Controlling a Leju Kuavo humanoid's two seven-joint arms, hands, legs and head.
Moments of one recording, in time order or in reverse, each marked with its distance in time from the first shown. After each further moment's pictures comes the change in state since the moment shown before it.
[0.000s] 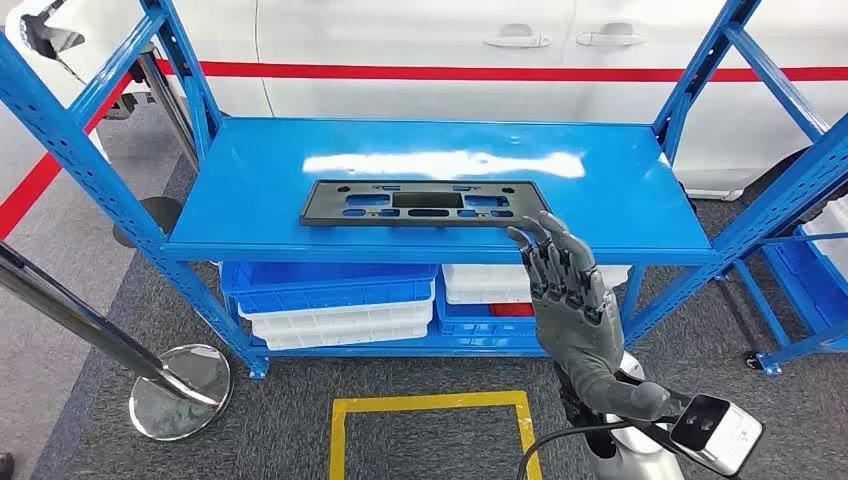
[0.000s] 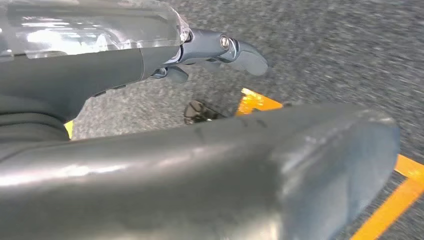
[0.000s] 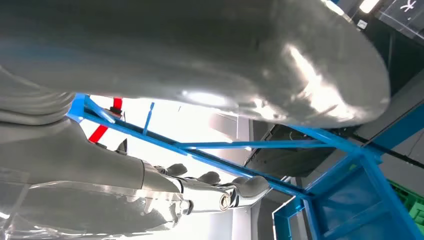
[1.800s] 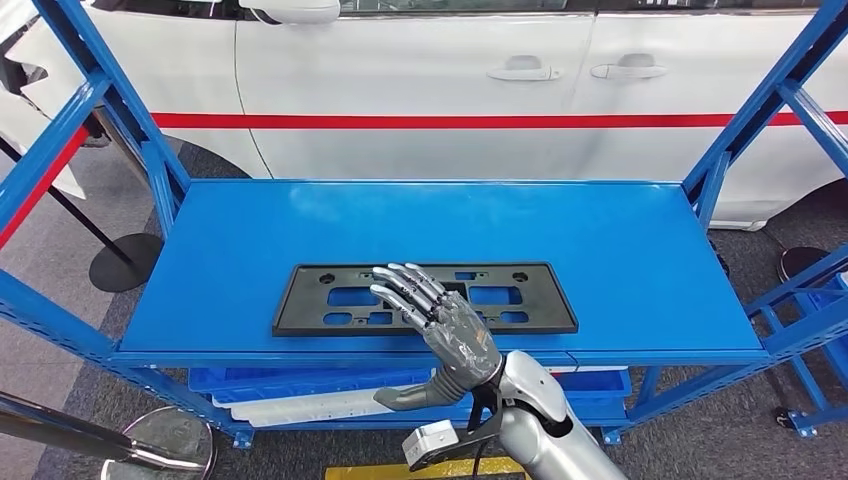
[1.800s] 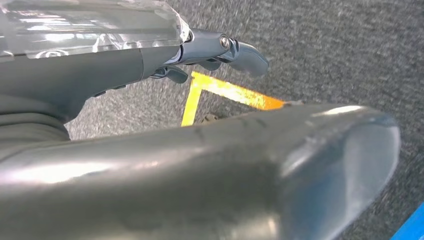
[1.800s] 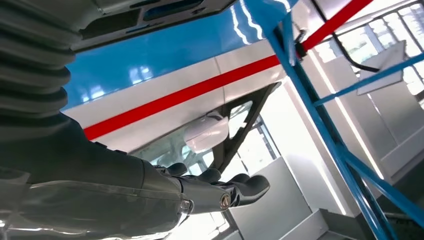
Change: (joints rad) left arm 0.001 -0.004 -0.004 0.006 -0.073 0.036 0.004; right arm -0.127 -0.020 0.338 0.410 0.857 -0.706 0.159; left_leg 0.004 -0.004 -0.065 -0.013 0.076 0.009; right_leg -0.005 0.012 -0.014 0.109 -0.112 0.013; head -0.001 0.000
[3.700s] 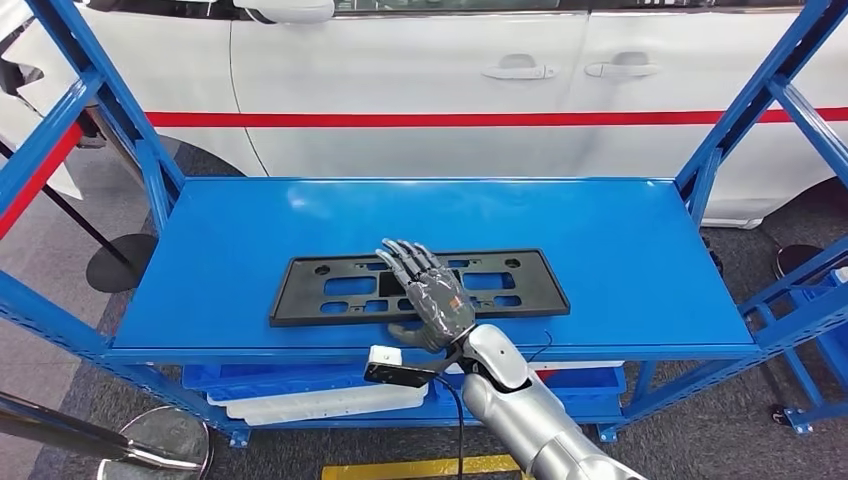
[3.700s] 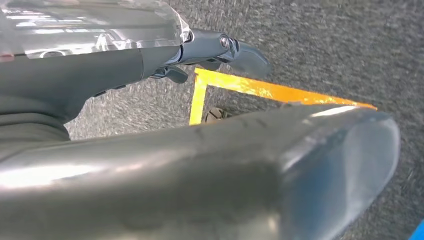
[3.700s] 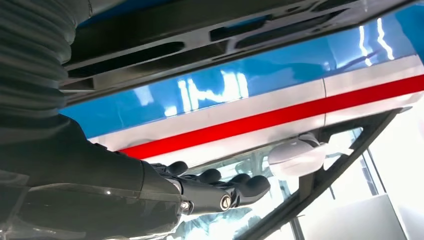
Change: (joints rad) left arm 0.009 0.008 0.002 0.000 -0.071 -0.029 -0.012; right arm -0.232 0.159 -0.034 0.594 0.184 -0.219 0.209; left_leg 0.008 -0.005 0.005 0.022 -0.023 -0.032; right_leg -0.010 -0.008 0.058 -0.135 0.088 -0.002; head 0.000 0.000
